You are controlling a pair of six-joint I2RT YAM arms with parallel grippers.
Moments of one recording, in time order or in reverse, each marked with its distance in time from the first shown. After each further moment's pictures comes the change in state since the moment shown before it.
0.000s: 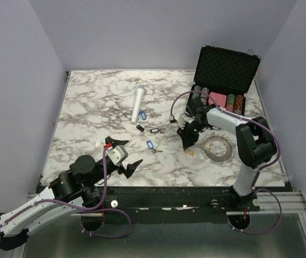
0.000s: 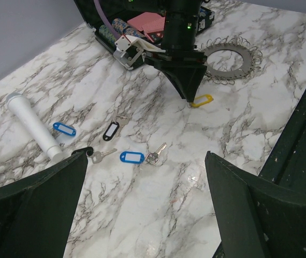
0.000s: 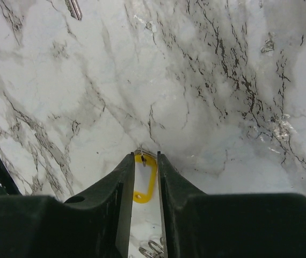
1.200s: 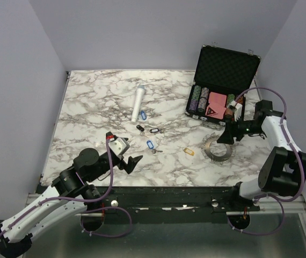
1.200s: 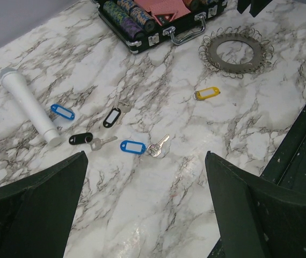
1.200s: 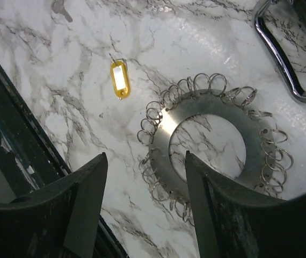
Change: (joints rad) left arm 0.144 0.089 0.031 -0.012 0.106 -0.072; right arm -0.714 -0.370 -0.155 -0.275 -0.364 -0.186
